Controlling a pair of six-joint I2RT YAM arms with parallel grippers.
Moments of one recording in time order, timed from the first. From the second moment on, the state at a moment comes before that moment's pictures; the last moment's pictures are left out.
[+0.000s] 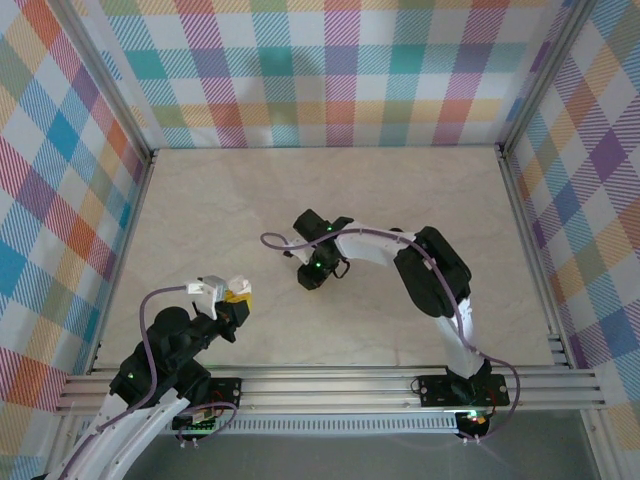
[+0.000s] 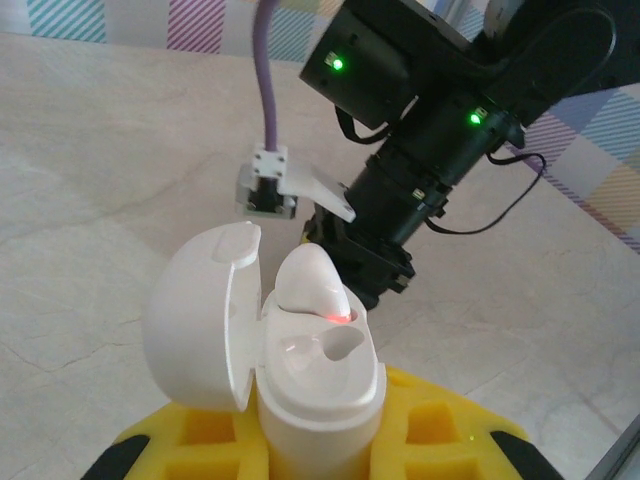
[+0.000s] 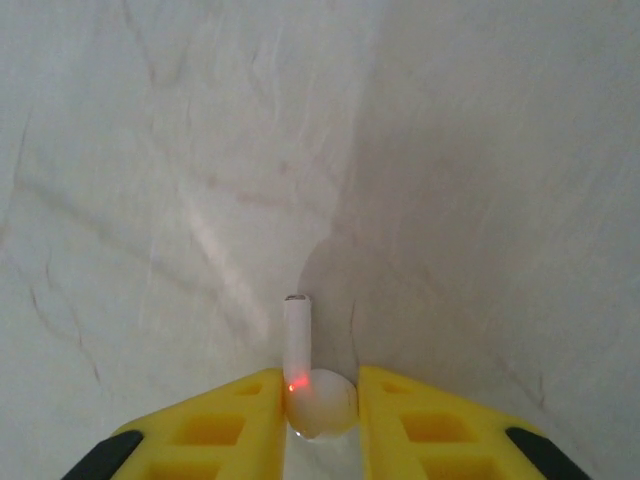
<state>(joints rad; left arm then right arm) -0.62 0.05 0.34 -0.57 0.03 -0.32 0.83 2.09 1.49 -0.70 -0.26 -0.15</state>
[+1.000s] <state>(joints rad) -0.62 0.08 0.36 -0.58 0.00 -0.31 0.93 1.78 1.16 -0.49 -0.15 0.75</state>
